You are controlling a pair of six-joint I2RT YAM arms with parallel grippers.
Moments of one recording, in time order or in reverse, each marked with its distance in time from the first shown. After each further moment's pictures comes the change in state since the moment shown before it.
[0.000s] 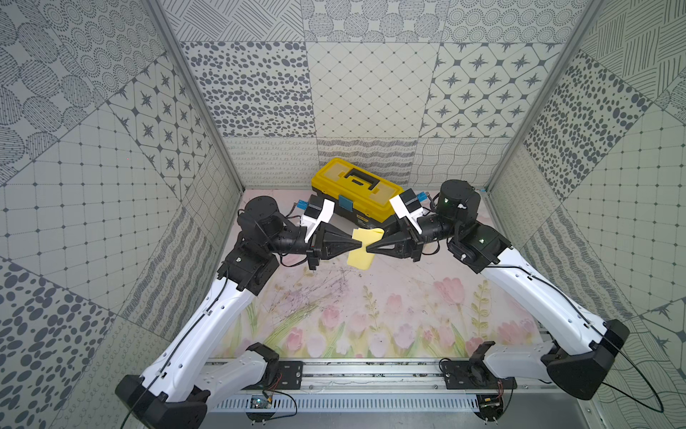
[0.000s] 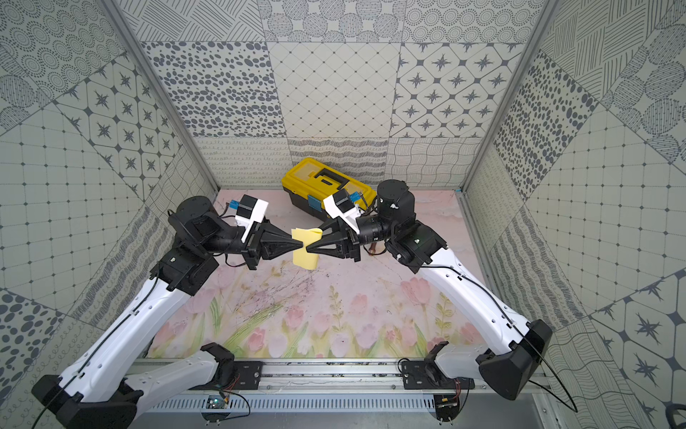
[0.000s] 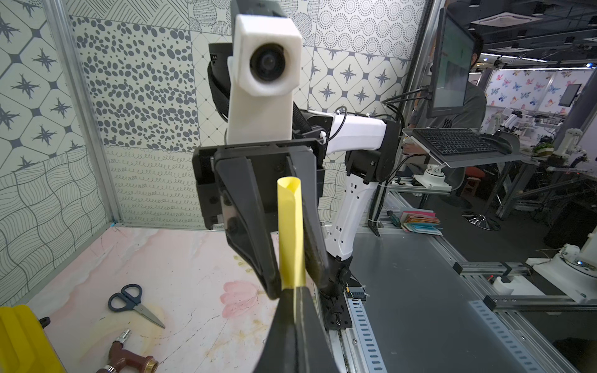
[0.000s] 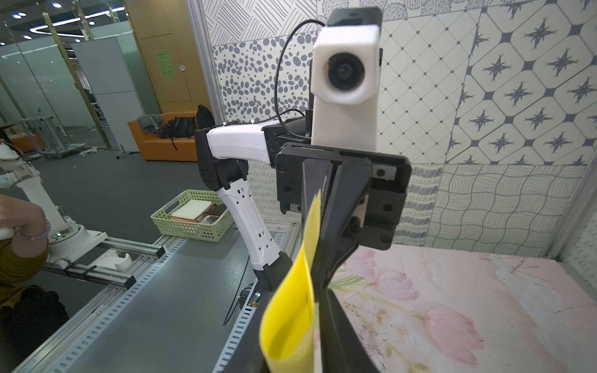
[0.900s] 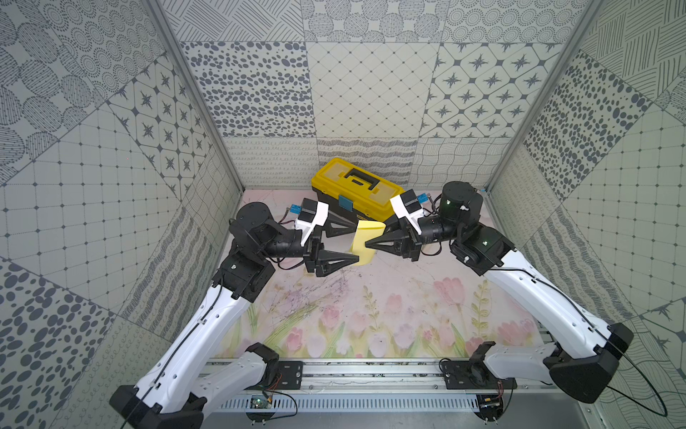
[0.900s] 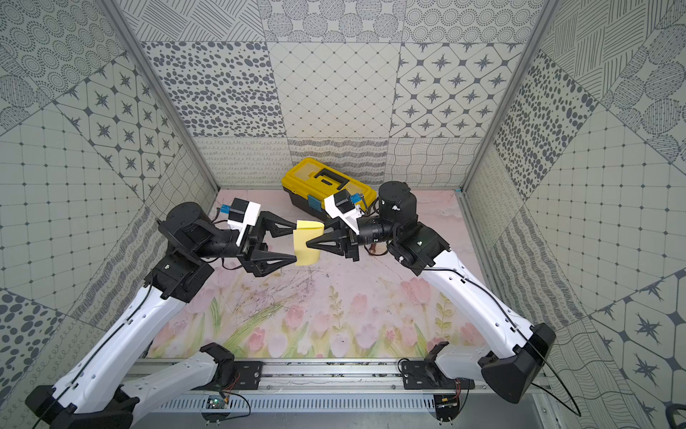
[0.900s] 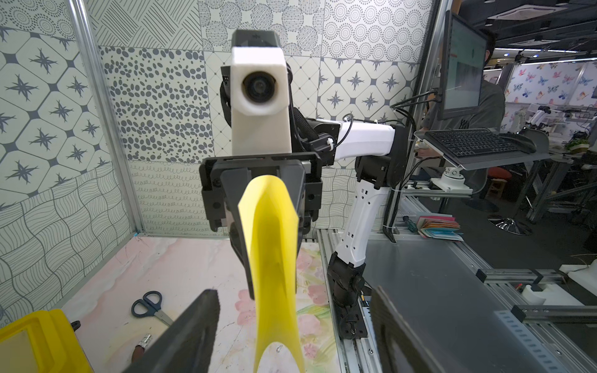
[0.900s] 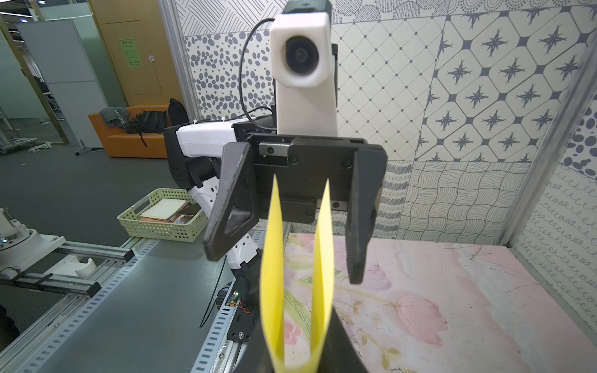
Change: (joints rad) left arm 0.000 -0.035 -0.027 0.033 -0.050 0.012; right arm -0.002 -0.026 -0.005 -0.026 0.088 -0.042
